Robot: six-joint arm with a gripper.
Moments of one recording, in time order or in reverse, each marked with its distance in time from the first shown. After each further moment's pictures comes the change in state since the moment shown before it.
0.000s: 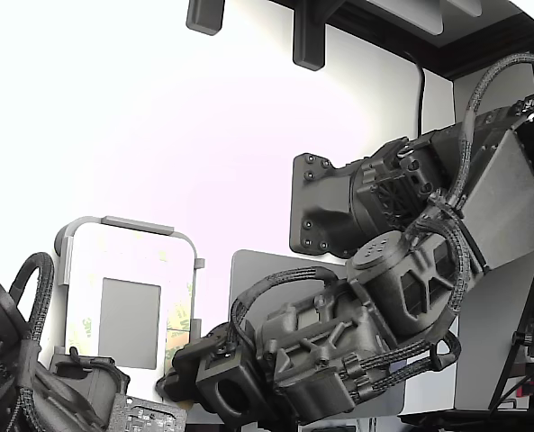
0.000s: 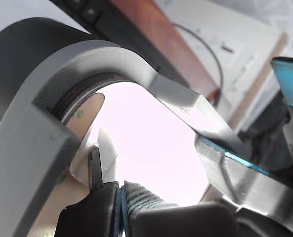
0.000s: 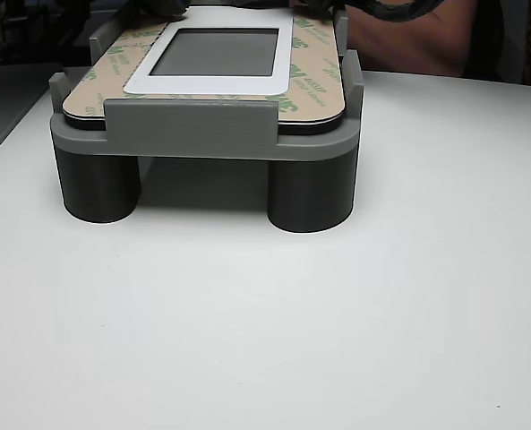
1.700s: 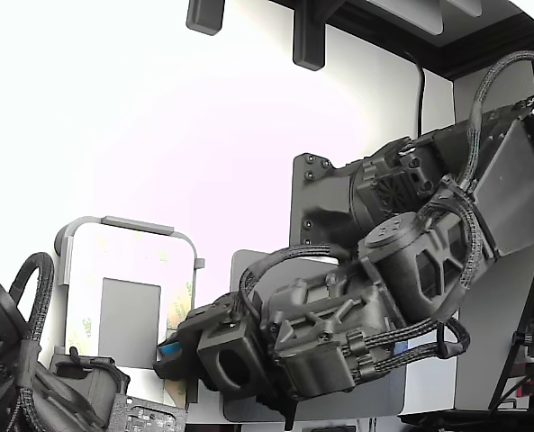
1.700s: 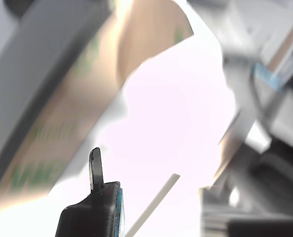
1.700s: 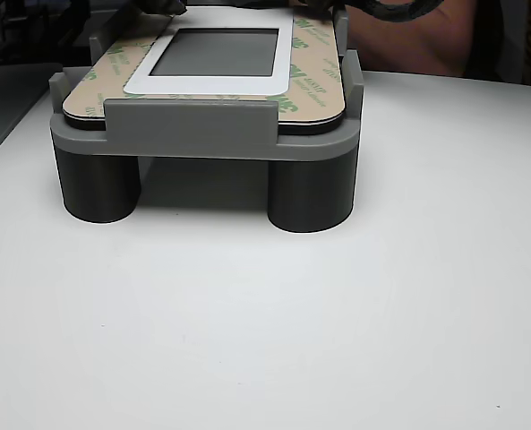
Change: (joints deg) arm -3.6 4.7 -1.5 10.2 3.0 -2.6
